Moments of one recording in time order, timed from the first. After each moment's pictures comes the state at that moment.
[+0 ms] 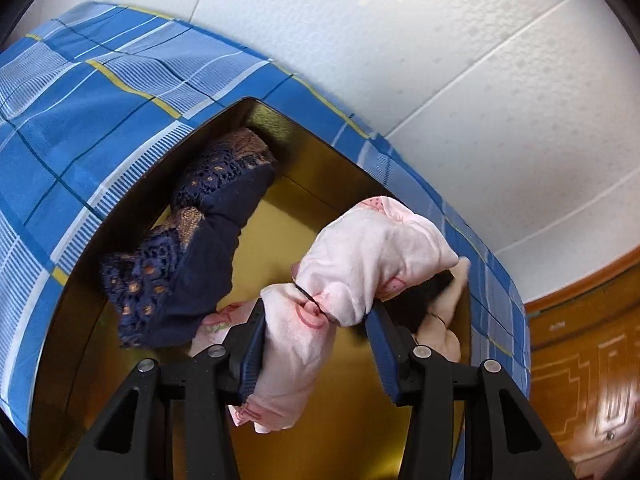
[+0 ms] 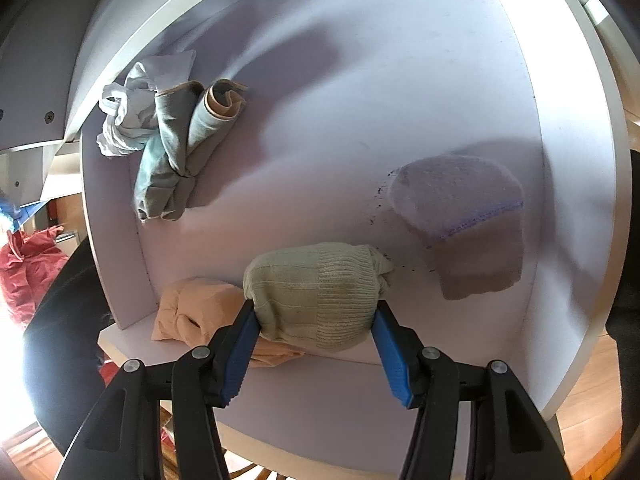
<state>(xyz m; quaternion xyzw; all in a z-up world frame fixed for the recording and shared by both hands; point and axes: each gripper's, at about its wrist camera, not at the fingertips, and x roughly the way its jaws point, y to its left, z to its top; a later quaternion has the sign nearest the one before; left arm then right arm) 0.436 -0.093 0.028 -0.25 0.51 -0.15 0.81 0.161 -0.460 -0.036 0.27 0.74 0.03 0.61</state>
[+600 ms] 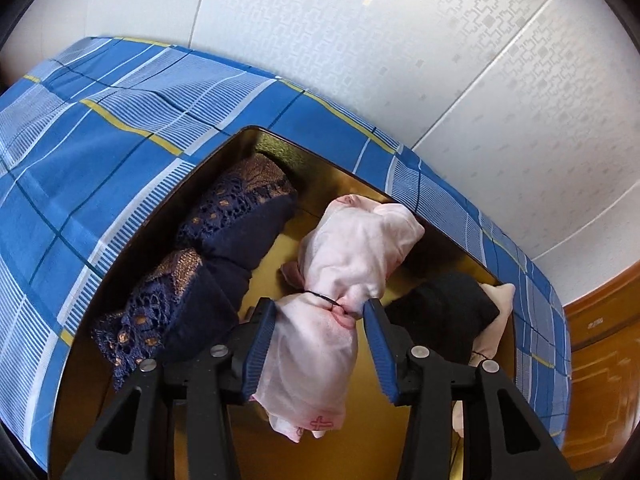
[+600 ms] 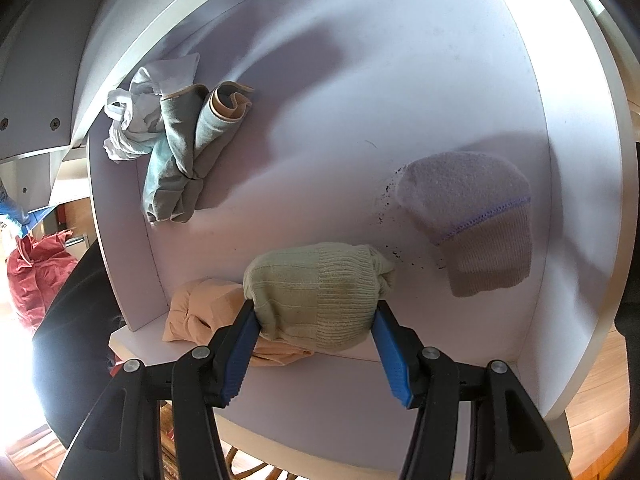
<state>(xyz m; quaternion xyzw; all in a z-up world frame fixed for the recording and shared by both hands) 0.459 -0.102 0.024 -0.18 0.49 -0.11 0.85 0.163 -0.462 -0.034 0.28 0.74 0.04 0.61</state>
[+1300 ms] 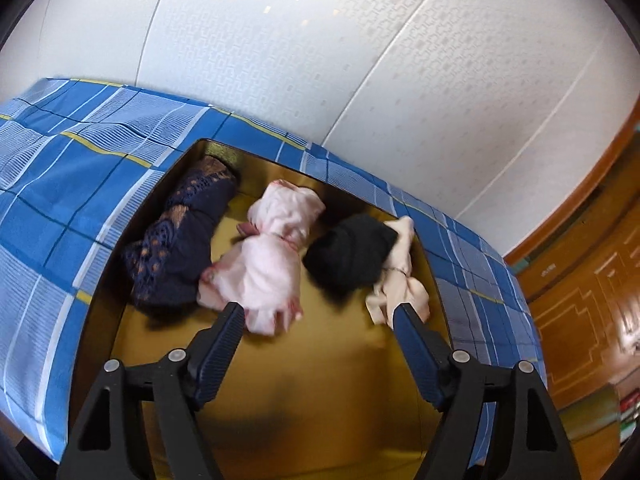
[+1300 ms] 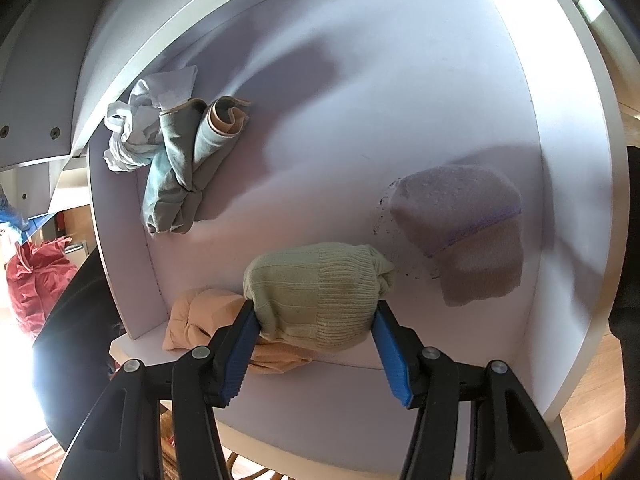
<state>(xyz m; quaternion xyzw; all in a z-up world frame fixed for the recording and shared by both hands) 0.362 -0.083 0.058 -0.16 0.42 -0.26 0.86 0.166 -0.468 -0.029 0.29 0.73 0.03 0.62</state>
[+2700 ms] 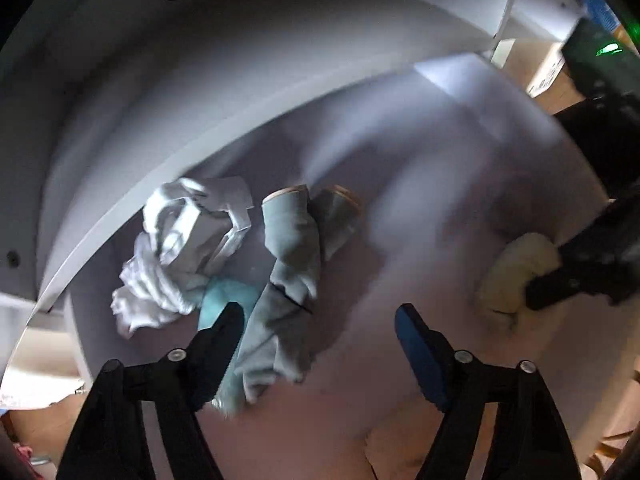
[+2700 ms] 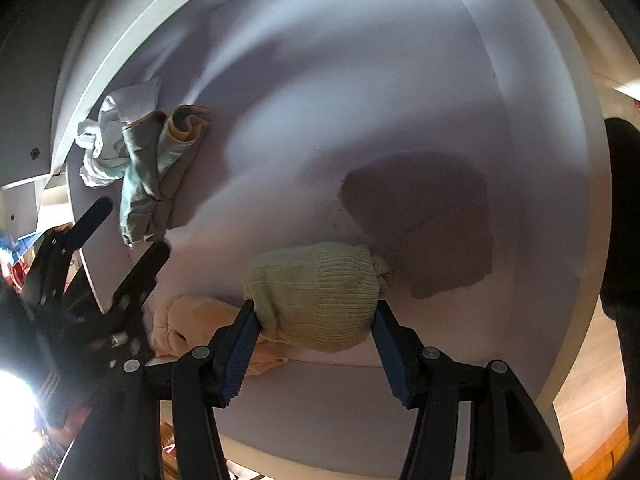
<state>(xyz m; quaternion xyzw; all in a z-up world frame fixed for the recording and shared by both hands) 0.207 -0.176 -0.220 0.28 0.51 -0.33 0.74 0.157 -0.479 -0.038 0.30 0.74 -0.02 0.60</state>
